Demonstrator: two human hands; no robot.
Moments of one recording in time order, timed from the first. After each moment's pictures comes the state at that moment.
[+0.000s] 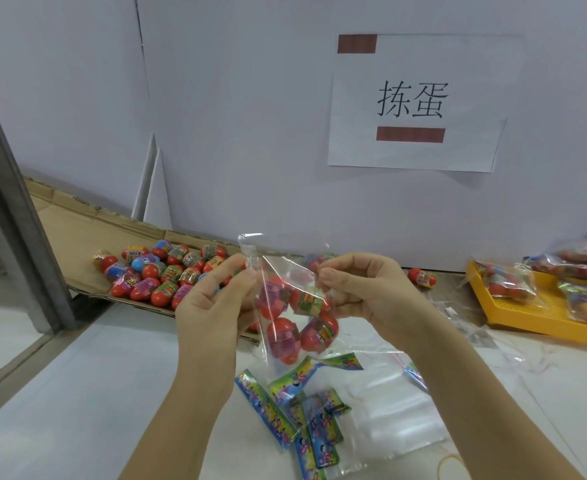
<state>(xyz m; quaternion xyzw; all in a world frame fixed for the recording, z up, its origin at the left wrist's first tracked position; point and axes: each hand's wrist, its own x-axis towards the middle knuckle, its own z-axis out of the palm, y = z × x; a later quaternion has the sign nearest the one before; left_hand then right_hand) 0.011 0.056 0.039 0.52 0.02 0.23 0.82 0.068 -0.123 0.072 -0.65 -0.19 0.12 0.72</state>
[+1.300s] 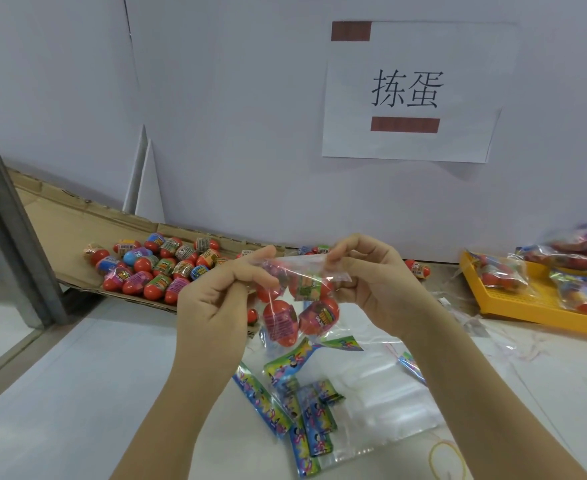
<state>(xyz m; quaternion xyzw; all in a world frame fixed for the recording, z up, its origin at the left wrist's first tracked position) 0.006 0.053 0.042 0.65 -0.09 0.31 0.69 0.074 -0.127 0.069 -0.58 -0.22 0.12 0.78</state>
